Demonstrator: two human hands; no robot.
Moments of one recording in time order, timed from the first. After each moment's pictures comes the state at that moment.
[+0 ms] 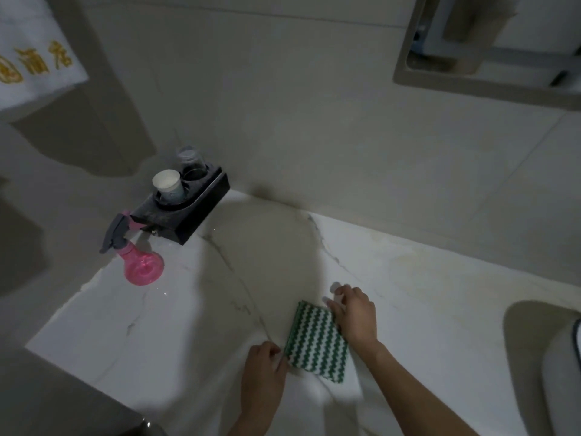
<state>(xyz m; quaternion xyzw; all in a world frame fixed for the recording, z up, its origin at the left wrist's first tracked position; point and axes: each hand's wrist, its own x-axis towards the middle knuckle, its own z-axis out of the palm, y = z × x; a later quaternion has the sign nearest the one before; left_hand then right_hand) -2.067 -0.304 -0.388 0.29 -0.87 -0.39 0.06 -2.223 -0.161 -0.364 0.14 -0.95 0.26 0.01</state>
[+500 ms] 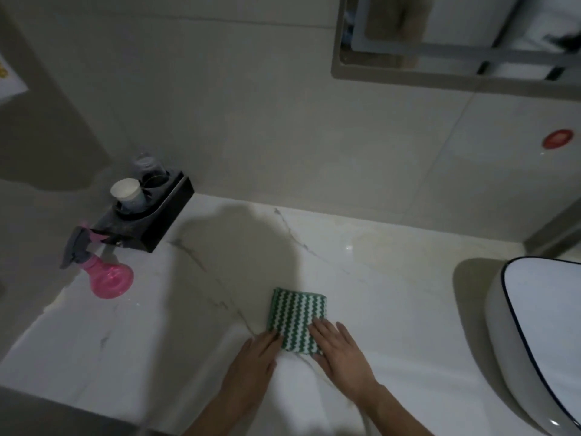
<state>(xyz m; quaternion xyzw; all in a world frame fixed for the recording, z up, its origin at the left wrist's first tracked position) -2.057 -0.319 -0.398 -0.10 -0.97 -0.22 0.00 -2.124 -0.093 -0.411 0.35 -0.92 0.17 0.05</state>
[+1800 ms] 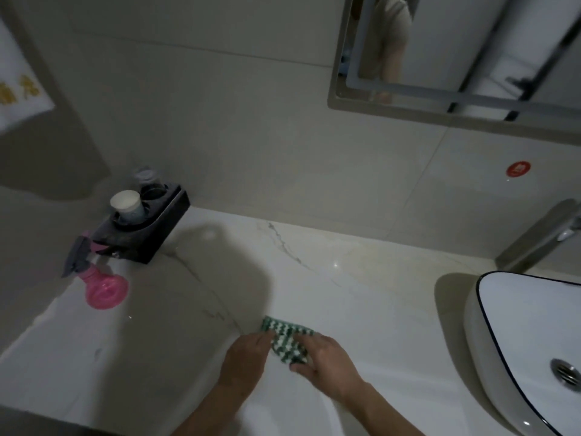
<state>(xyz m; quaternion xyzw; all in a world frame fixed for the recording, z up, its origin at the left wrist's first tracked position) -2.084 -0.323 -0.370 -0.09 -0.97 -0.15 0.19 -2.115 -0.125 -0.333 0.31 -0.93 0.18 -0.08</state>
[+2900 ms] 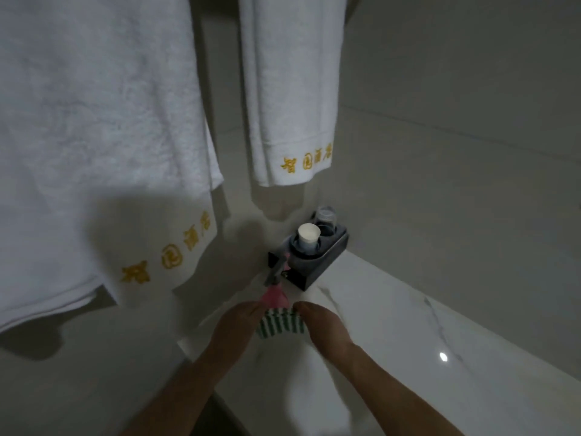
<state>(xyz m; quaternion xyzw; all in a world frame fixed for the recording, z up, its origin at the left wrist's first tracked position) -2.017 -0.622 -0.278 0.09 -0.96 -0.03 0.27 -2.153 -0.459 -0.267 0.58 -0.80 0.17 -0.05</state>
